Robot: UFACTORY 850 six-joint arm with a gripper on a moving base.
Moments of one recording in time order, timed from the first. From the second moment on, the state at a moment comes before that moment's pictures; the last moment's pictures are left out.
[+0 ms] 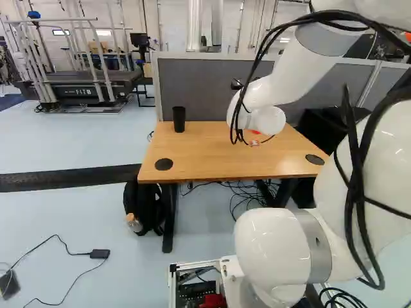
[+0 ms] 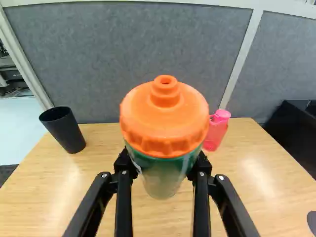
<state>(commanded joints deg) -8.0 9.4 -25.5 0.4 38.0 0.0</state>
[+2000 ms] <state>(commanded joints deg) -0.1 15.9 -5.3 0.0 49.8 0.0</state>
